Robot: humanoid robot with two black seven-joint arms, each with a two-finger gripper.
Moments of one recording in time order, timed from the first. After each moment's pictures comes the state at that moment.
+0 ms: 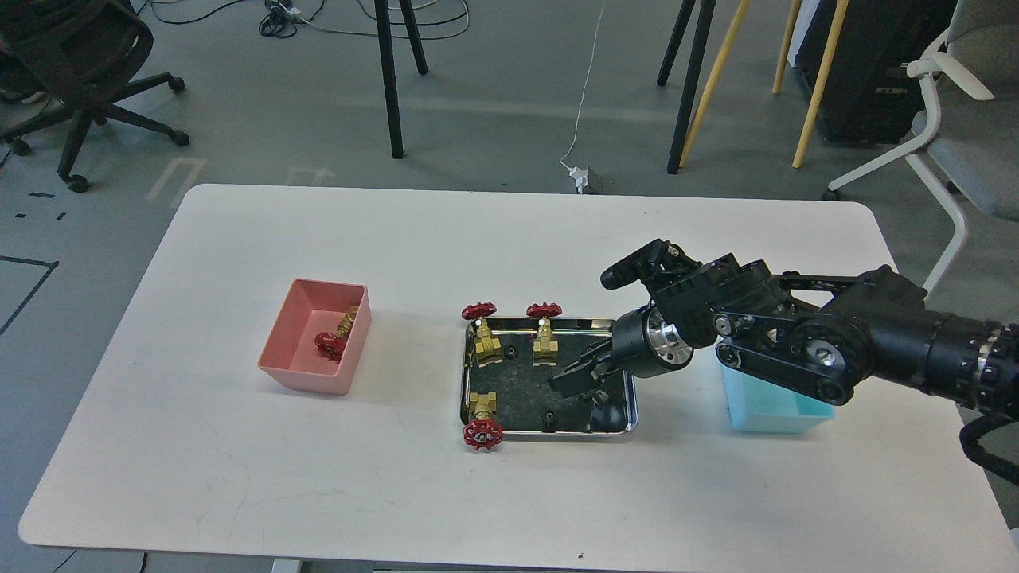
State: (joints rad) left arm -1.12 0.72 -1.05 -0.85 0.80 -0.23 0.13; right arm 1.09 -0.24 -0.06 0.97 -1.55 0.49 0.19
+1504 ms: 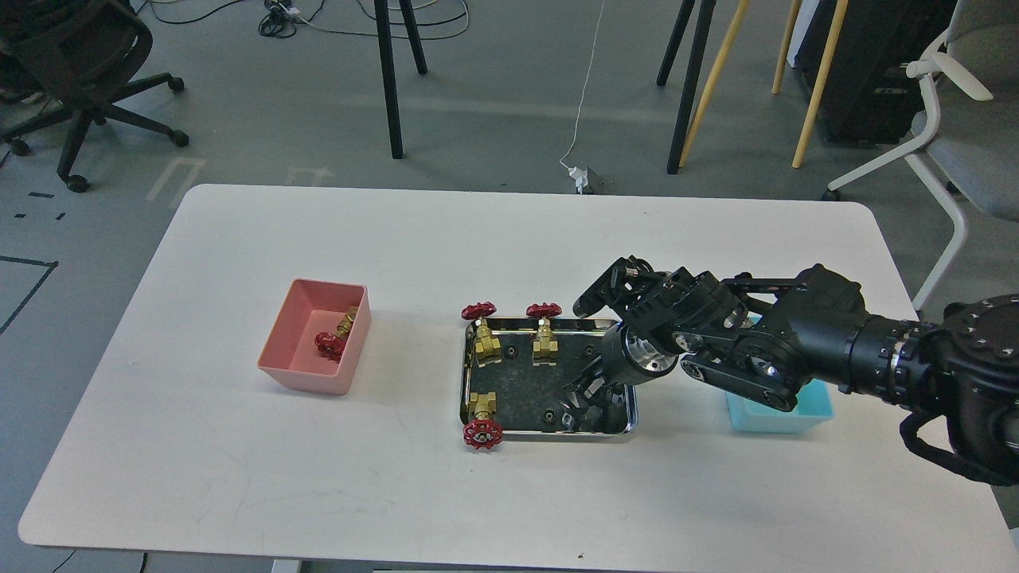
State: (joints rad) left arm -1.20 0.74 -1.05 -0.73 0.81 -0.23 0.12; right arm 1.12 -0.08 -0.22 0.80 -1.68 0.49 0.21
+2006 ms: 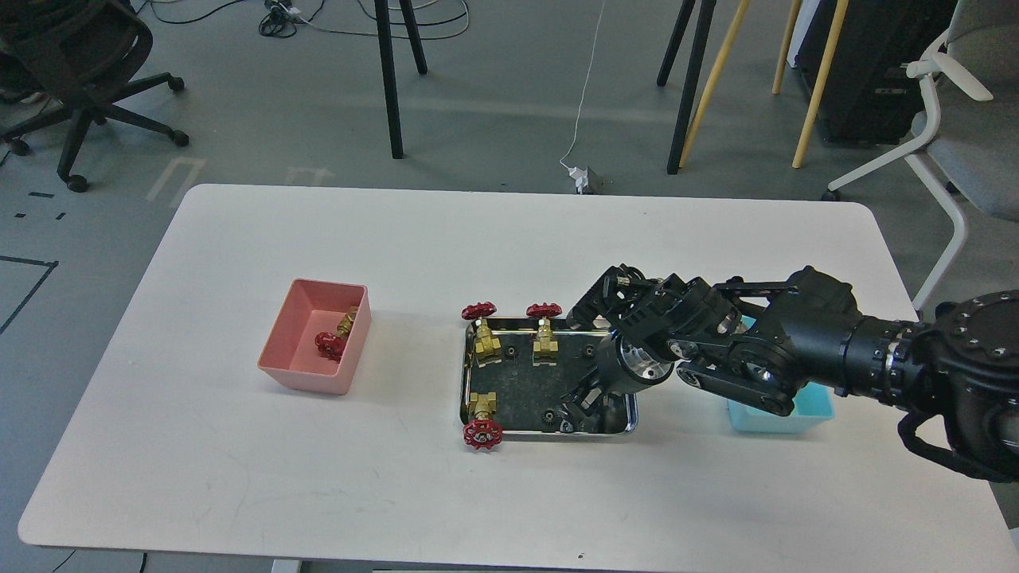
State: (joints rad) left arm -1.20 0.74 -1.05 -0.73 0.81 -0.24 0.12; right arm 1.12 -0.07 -0.25 0.81 -1.67 0.49 0.21
